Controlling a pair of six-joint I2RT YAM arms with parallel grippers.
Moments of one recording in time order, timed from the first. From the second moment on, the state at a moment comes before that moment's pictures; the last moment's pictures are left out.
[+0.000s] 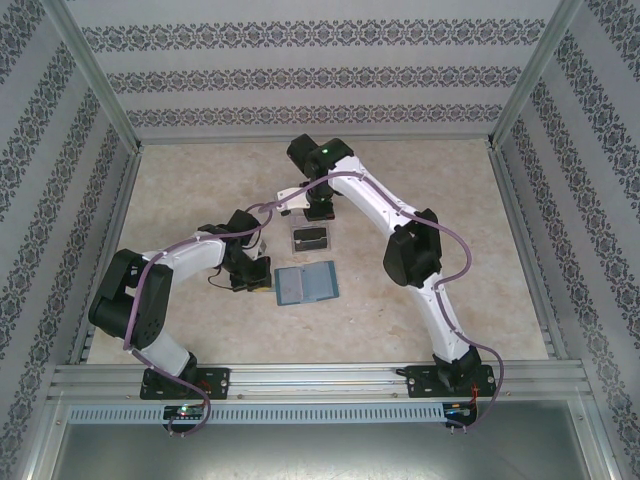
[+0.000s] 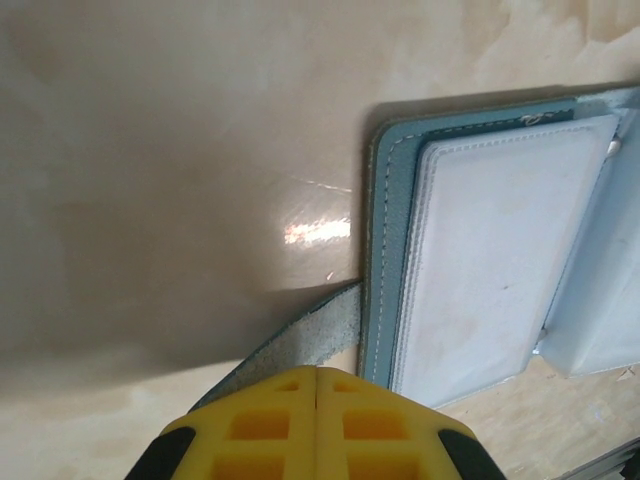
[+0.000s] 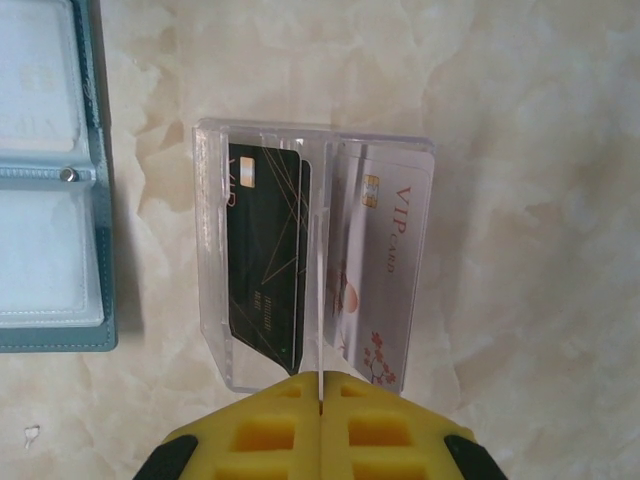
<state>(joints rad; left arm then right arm) -0.36 1.61 0.88 -0.68 0.41 -0.52 0.63 2.36 2.38 -1.39 -0.09 -1.08</state>
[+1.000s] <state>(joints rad) -0.35 1.62 0.89 -0.69 0.41 -0.52 0.63 2.47 2.49 -1.40 -0.08 -1.10</state>
